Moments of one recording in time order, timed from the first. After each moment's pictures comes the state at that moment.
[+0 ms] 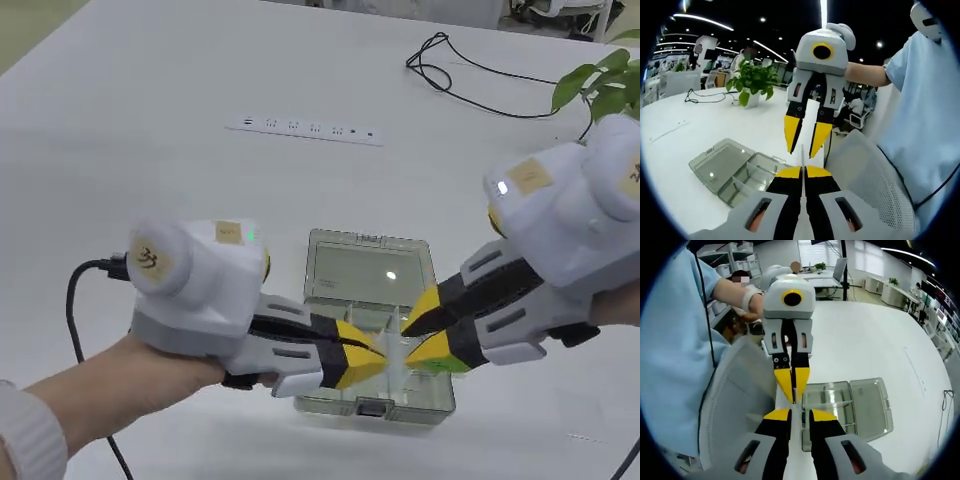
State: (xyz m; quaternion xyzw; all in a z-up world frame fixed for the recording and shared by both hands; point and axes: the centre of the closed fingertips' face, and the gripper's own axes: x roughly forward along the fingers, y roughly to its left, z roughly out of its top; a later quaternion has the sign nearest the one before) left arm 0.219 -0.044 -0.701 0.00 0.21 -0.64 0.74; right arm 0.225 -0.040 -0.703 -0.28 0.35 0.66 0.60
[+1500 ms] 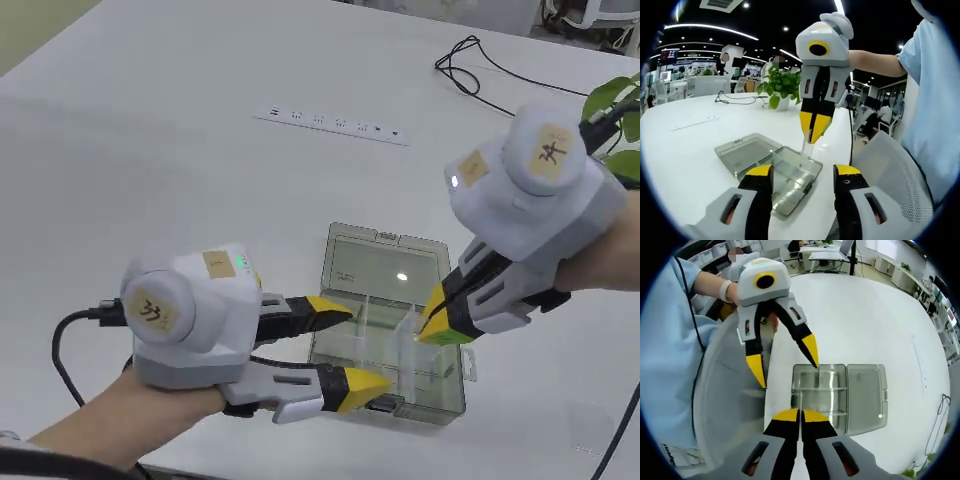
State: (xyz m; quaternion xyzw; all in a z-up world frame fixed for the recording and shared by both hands) left arm 0.238 -0.012 -0.722 -0.03 0.19 -0.51 0.84; right arm 0.253 -0.049 -0.728 -0.38 0.43 0.61 0.55
